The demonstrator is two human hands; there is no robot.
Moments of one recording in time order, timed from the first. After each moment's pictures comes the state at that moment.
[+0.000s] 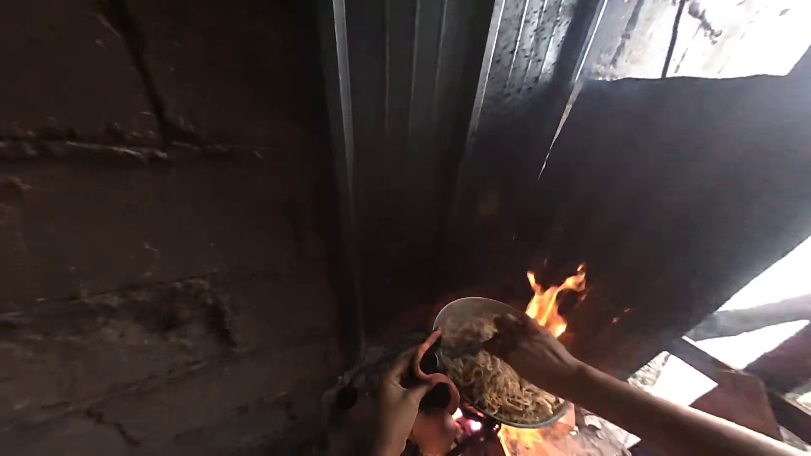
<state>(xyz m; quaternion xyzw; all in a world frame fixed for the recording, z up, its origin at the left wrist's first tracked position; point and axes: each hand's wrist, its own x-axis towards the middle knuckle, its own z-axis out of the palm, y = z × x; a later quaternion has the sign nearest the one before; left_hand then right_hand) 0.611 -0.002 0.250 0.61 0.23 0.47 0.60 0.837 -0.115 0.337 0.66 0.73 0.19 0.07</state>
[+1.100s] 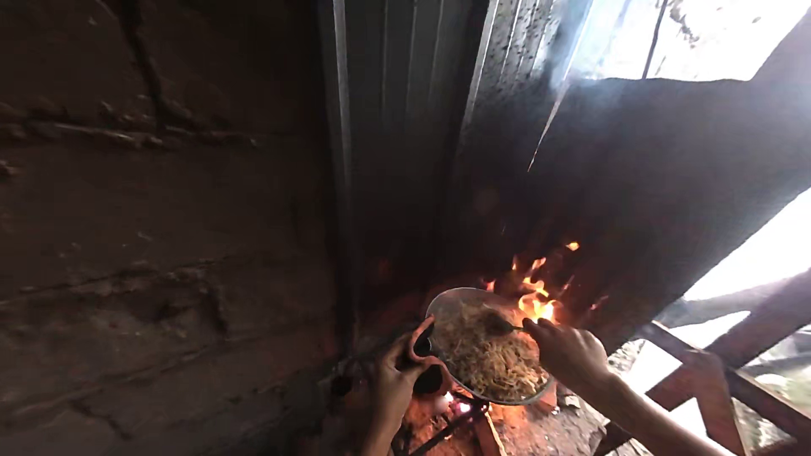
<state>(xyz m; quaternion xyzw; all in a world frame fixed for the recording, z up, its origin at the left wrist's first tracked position) 0.613 -0.002 0.249 0.58 0.23 0.47 0.62 0.818 -0.157 0.367 0.89 0.44 0.03 0.12</state>
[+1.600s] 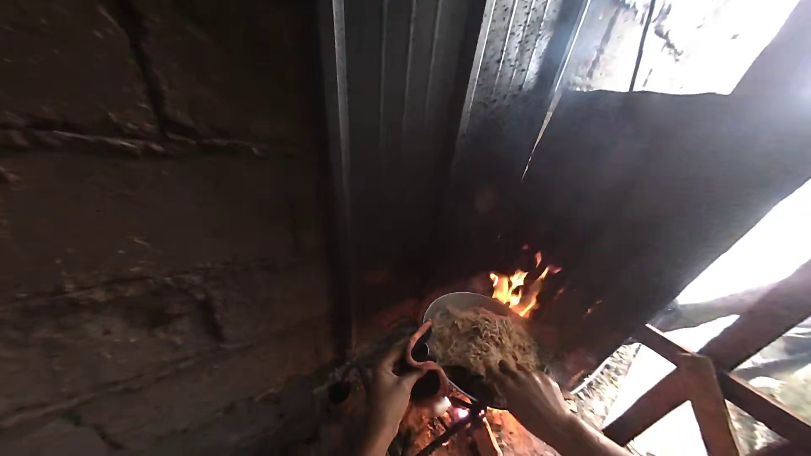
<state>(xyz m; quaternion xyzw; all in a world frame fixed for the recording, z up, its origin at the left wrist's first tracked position) 0.613 -0.001 0.249 0.58 0.23 0.47 0.63 0.786 -0.156 0.301 0.85 0.52 -0.05 0.10</state>
